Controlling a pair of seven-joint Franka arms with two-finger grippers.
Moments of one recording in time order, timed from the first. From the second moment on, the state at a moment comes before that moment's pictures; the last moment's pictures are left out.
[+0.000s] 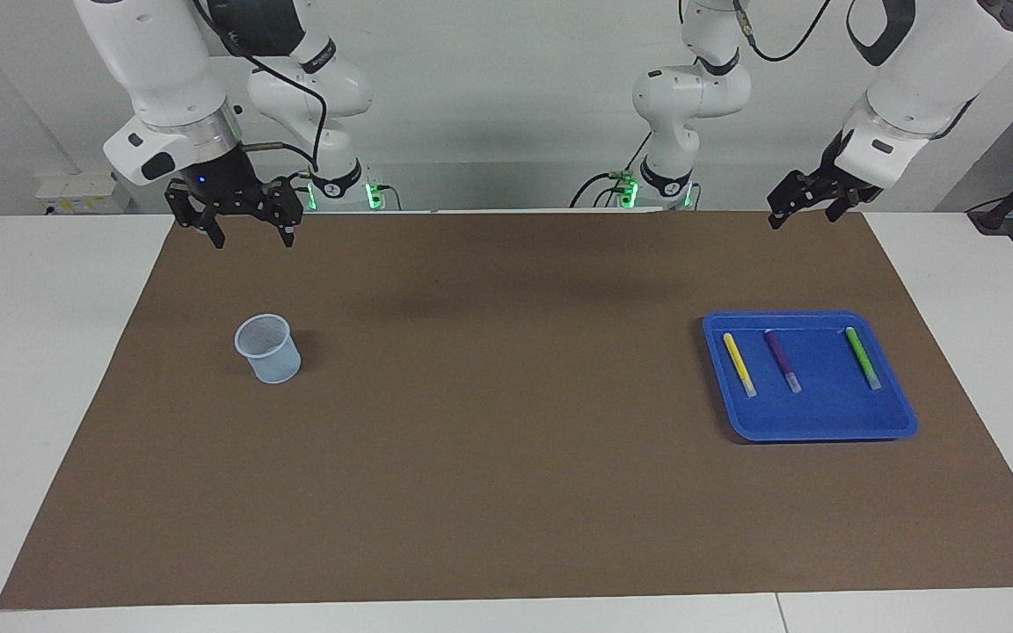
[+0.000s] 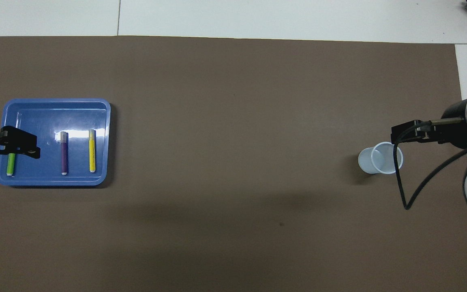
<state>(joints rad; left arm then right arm) 0.02 -0.04 -0.06 -1.62 -0.04 1.43 -0.13 0.02 -0.05 0.06 -1.65 0.00 1.61 0.09</state>
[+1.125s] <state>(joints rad) 0.04 -0.04 -0.05 -1.62 -0.04 1.47 -0.13 0.02 -0.05 0.07 -1.64 0.00 1.63 0.09</state>
